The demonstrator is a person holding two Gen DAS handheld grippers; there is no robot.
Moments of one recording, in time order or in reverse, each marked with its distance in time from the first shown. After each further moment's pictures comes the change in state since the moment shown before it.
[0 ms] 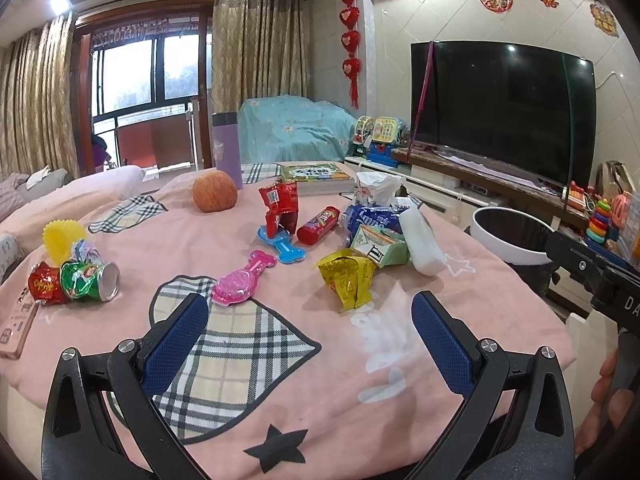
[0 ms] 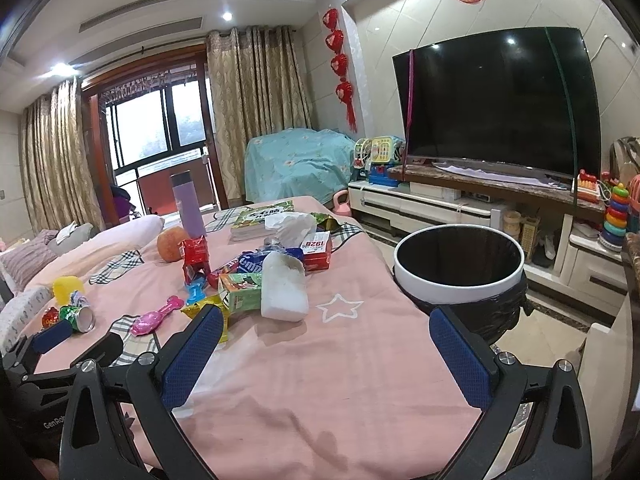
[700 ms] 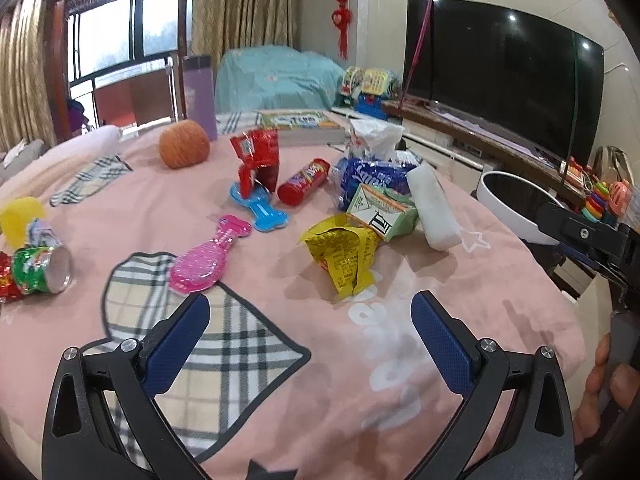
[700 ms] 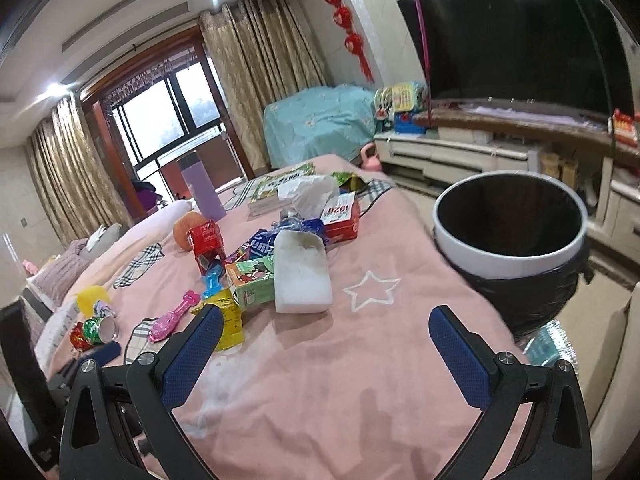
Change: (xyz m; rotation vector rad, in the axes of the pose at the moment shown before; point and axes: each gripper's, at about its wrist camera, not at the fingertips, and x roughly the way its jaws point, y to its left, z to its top) left arm 0.071 0.000 0.005 -0.005 0.203 -0.072; right arm 0.072 -0.021 0.011 0.132 0.187 0.157
